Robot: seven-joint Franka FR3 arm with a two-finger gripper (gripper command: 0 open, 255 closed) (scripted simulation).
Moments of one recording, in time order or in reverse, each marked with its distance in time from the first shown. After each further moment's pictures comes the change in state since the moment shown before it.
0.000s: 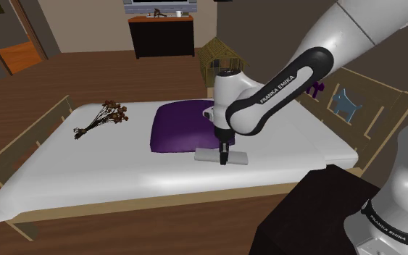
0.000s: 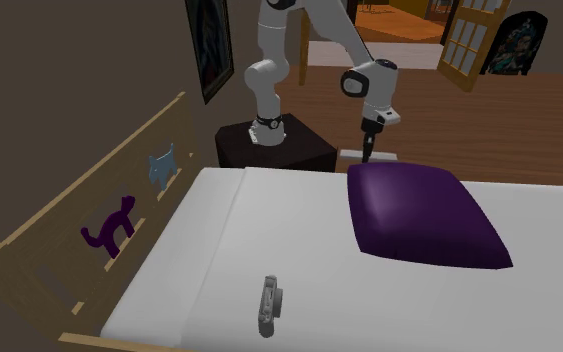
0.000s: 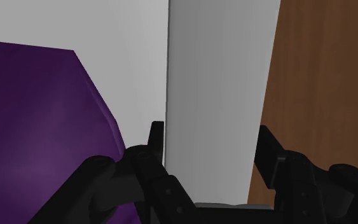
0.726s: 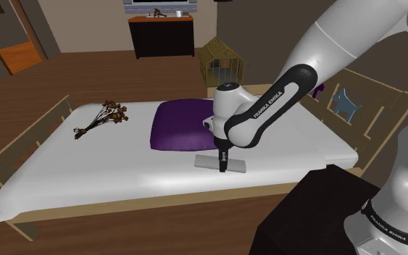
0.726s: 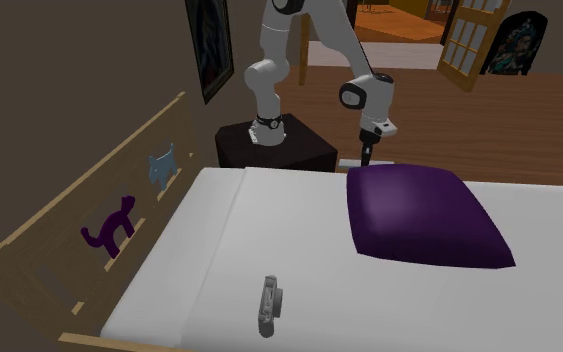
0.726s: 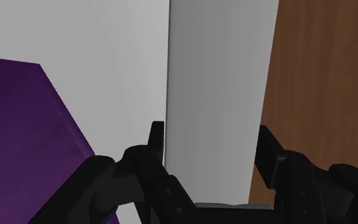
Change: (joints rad) arm -0.005 0.093 0.008 -0.010 0.022 0.105 -0.013
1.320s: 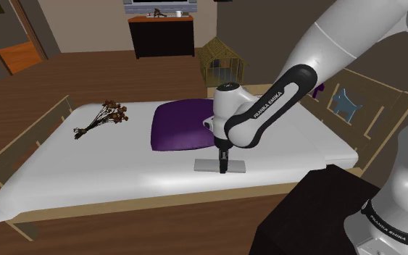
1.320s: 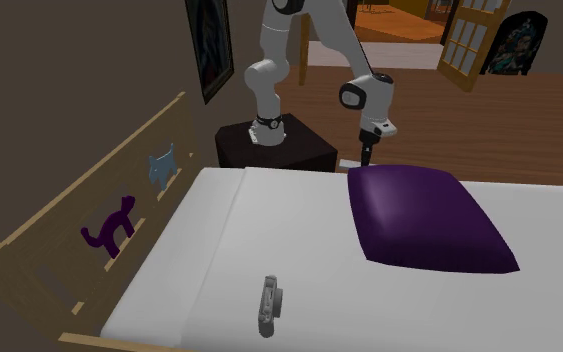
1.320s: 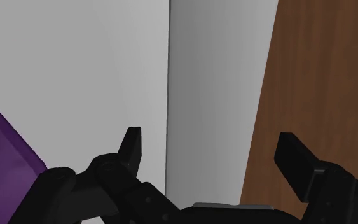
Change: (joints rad) arm -0.001 0.002 -0.001 -0.001 0.000 0.000 0.000
